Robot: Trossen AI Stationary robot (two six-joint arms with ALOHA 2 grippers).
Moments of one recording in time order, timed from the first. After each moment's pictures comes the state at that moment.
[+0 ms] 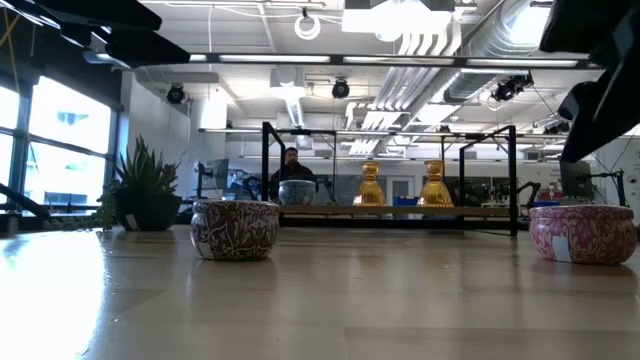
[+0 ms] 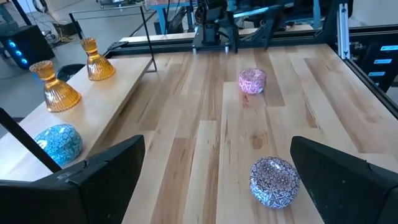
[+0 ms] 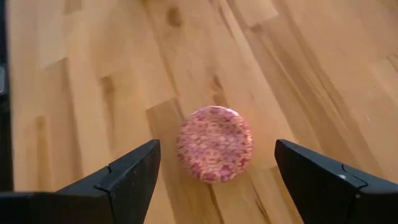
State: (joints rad) left arm -0.56 0.79 0.47 0.00 -0.66 -0.15; right arm 0.61 1.12 0.61 -0.47 0.35 0.93
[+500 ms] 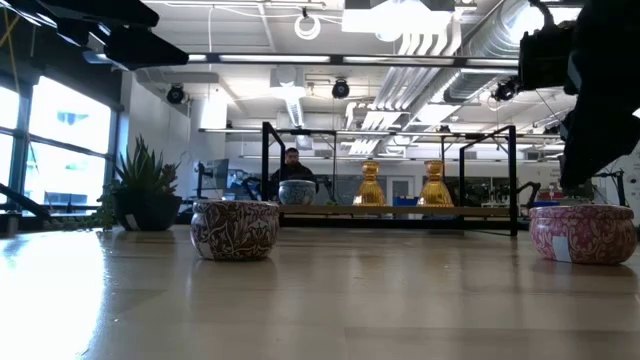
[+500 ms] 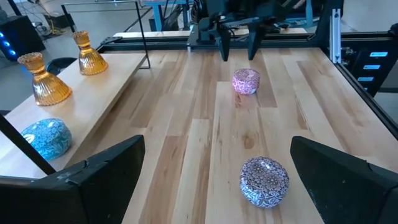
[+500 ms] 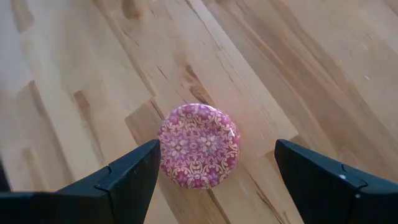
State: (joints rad) left arm -0.56 0.79 0.47 0.00 -0.64 -0.19; right arm 0.48 1.18 0.62 -0.49 0.22 1.08
